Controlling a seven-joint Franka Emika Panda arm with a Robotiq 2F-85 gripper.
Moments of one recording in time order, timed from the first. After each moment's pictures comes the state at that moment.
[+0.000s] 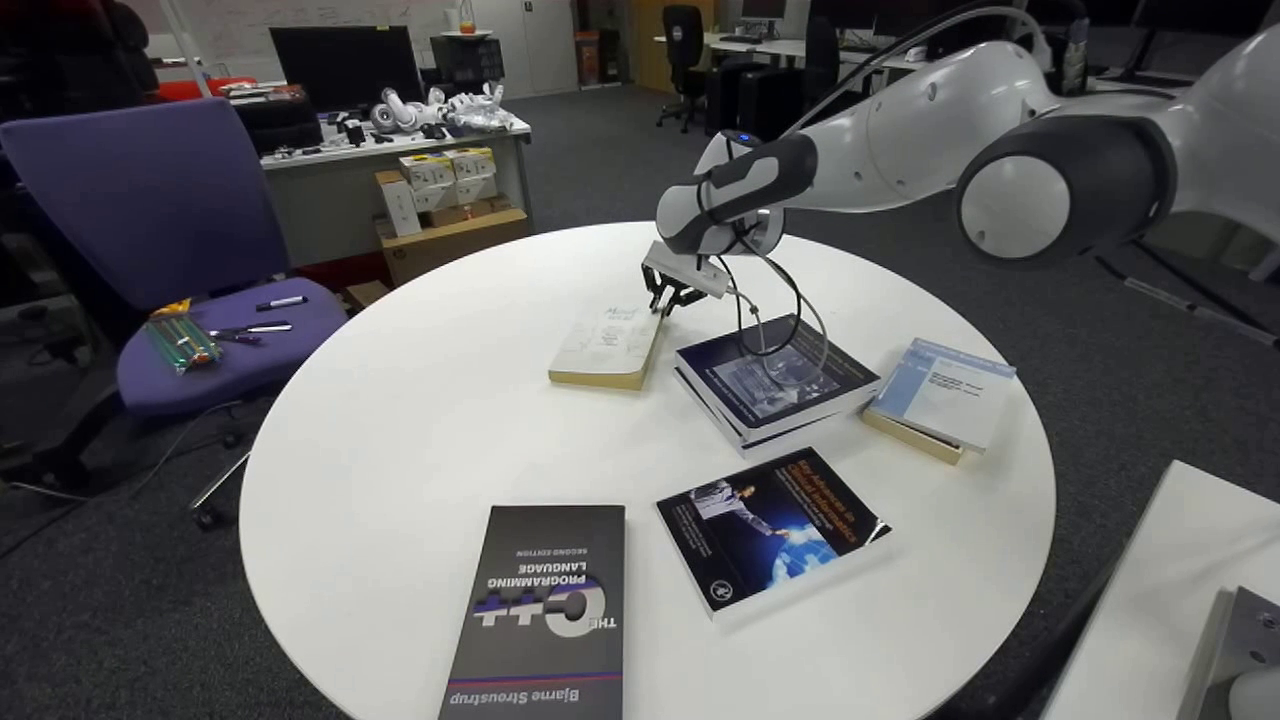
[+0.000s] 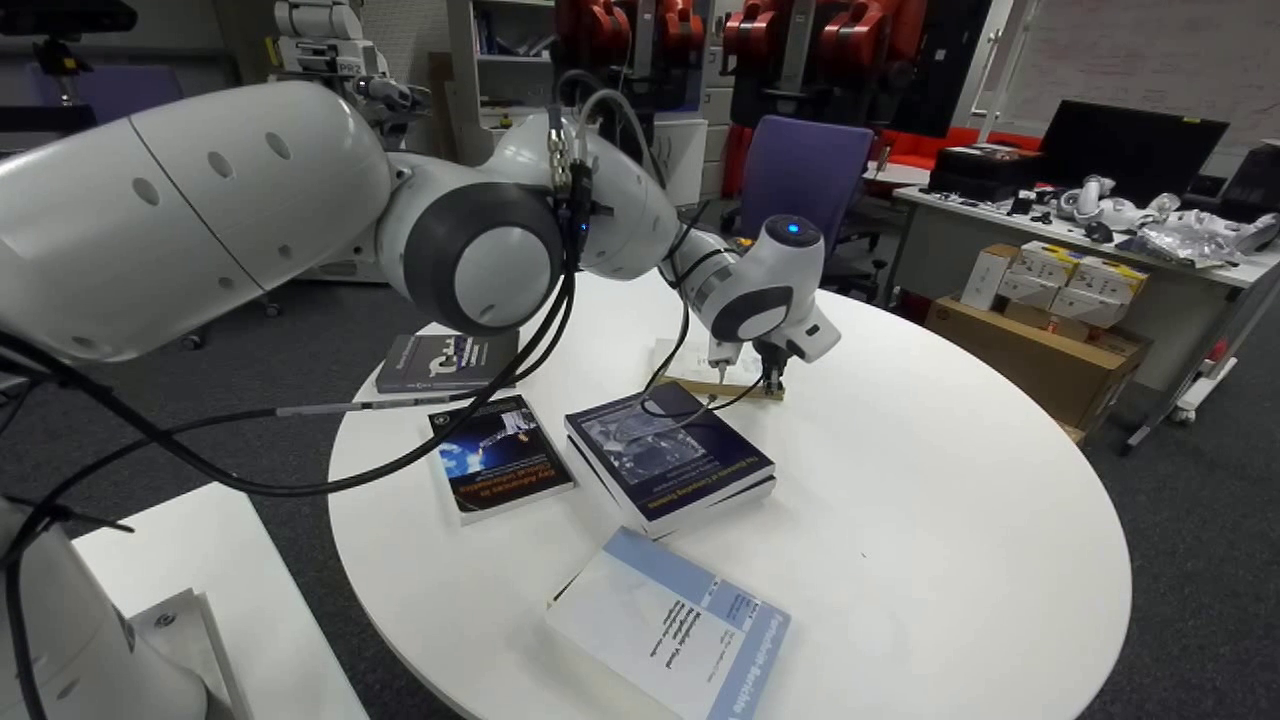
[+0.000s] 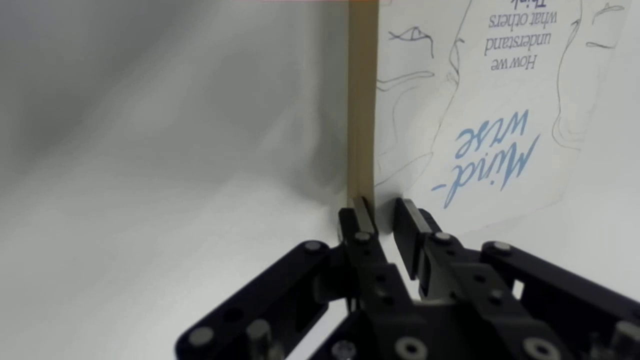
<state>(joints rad) -0.12 1.24 0.00 -0.92 0.31 2.53 0.61</state>
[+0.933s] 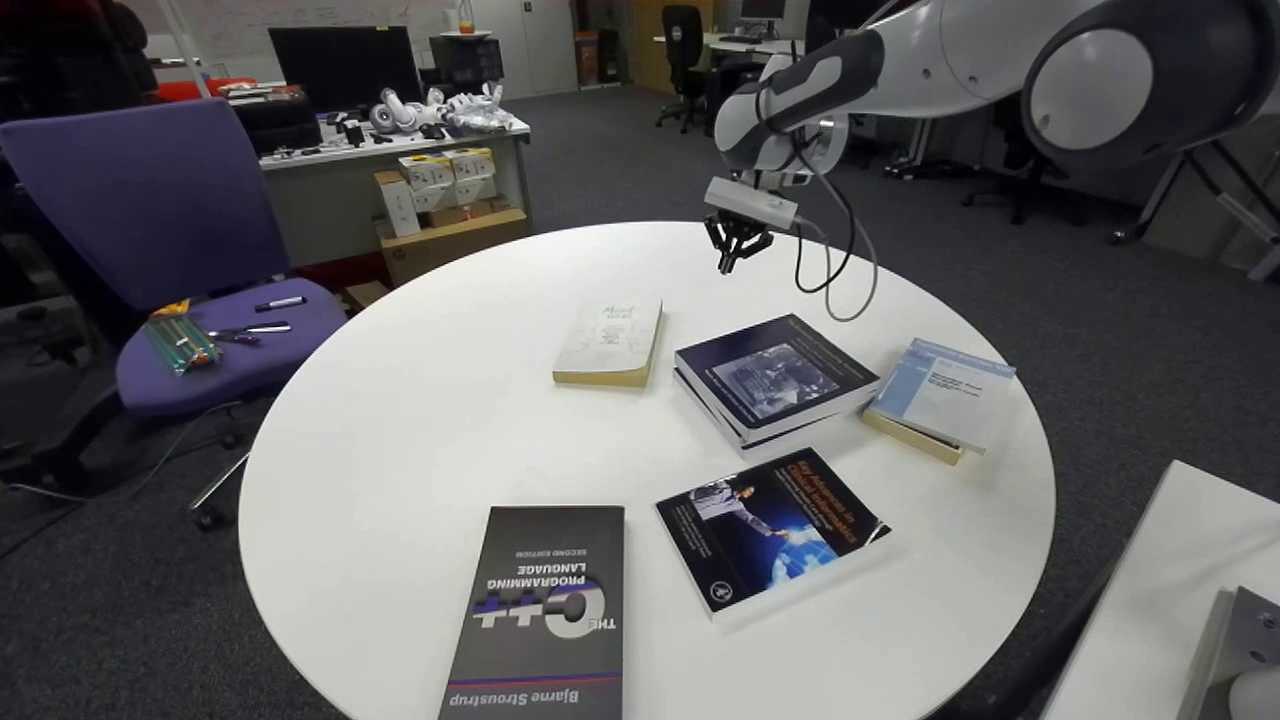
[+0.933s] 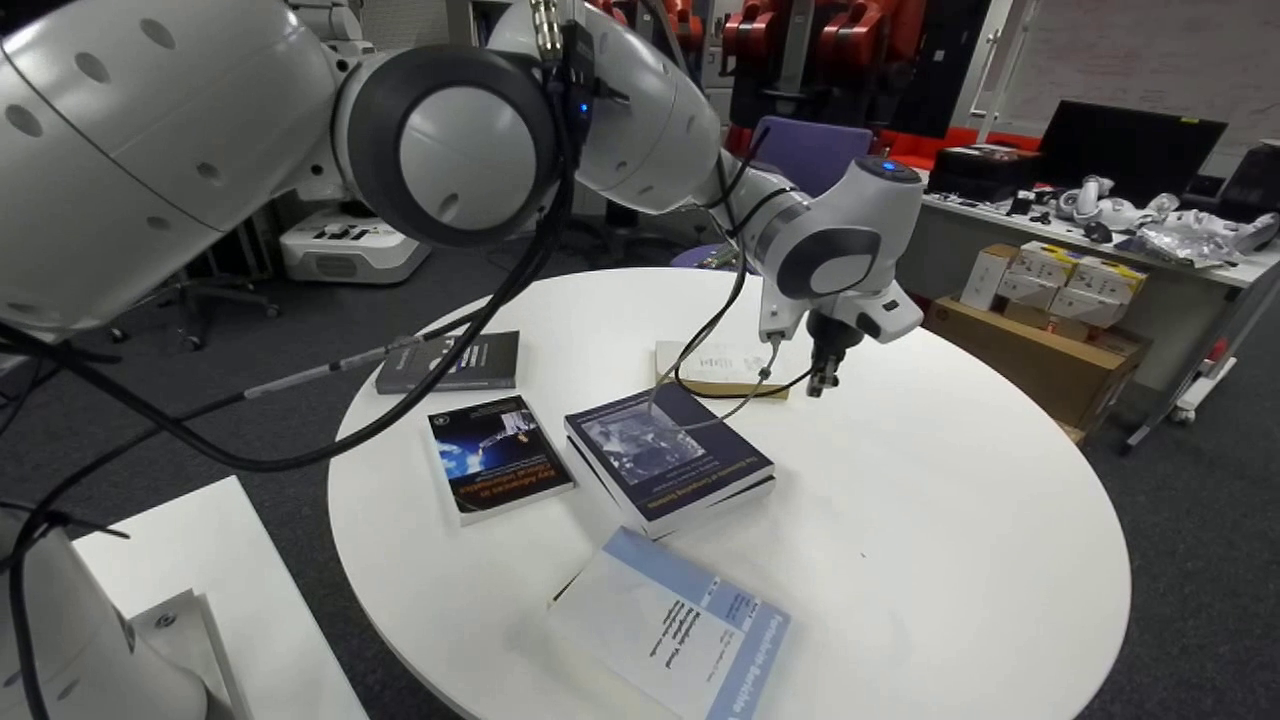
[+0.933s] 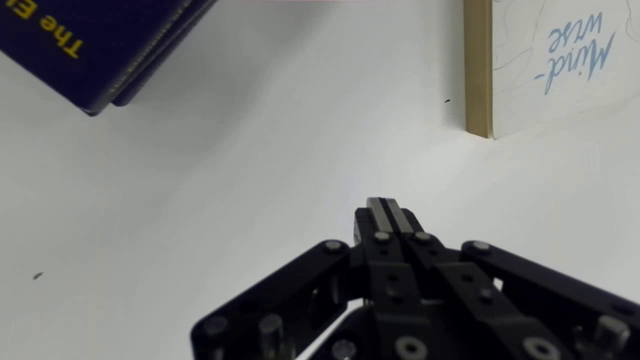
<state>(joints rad) -0.21 1.01 -0.08 -1.08 0.30 2.27 0.60</state>
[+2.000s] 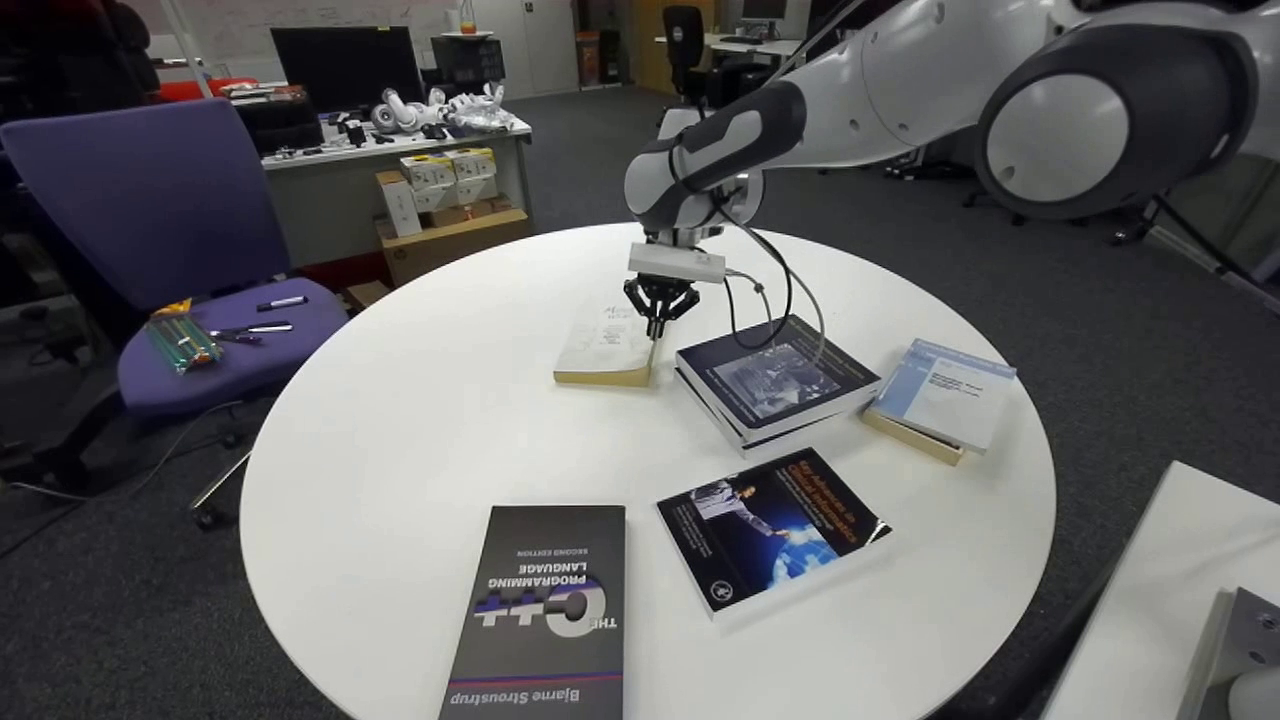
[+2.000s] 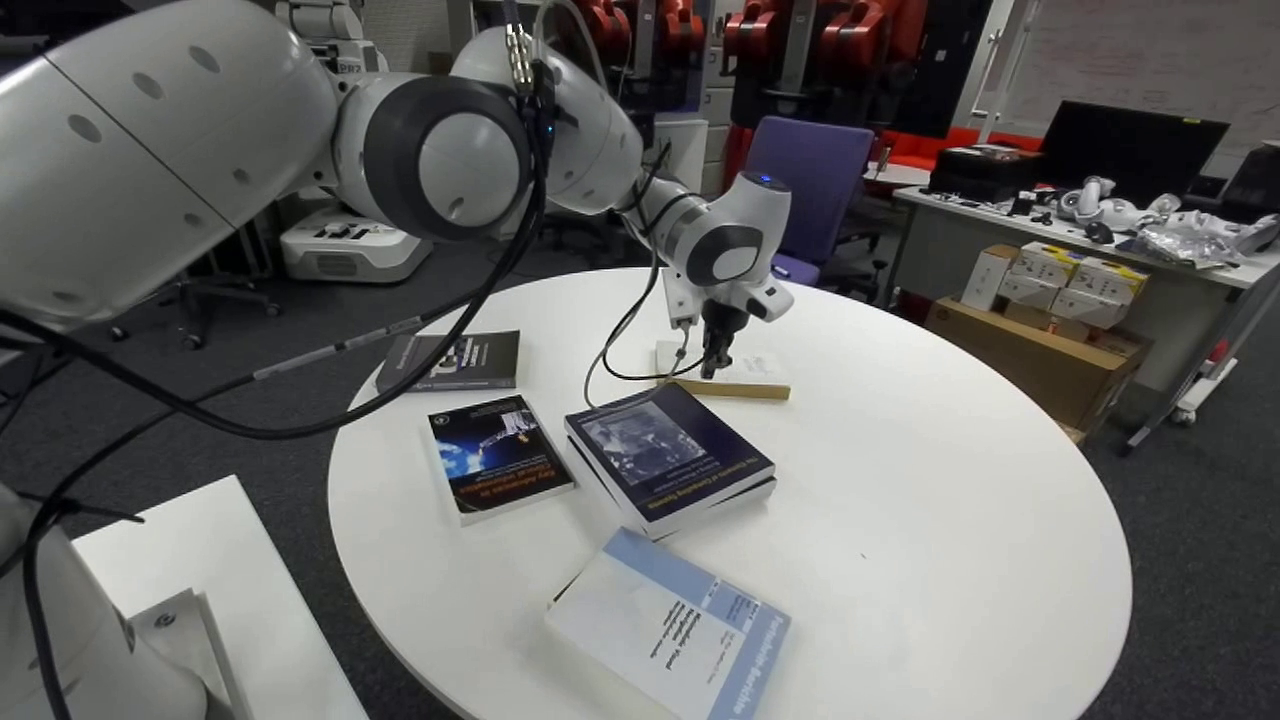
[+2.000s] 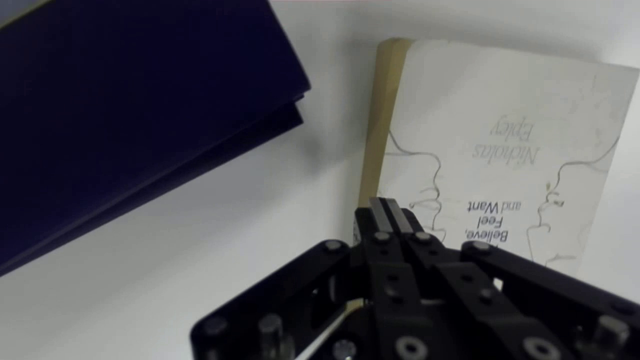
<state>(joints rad) -0.01 1.06 -0.05 -1.08 0.27 2.21 0.55</state>
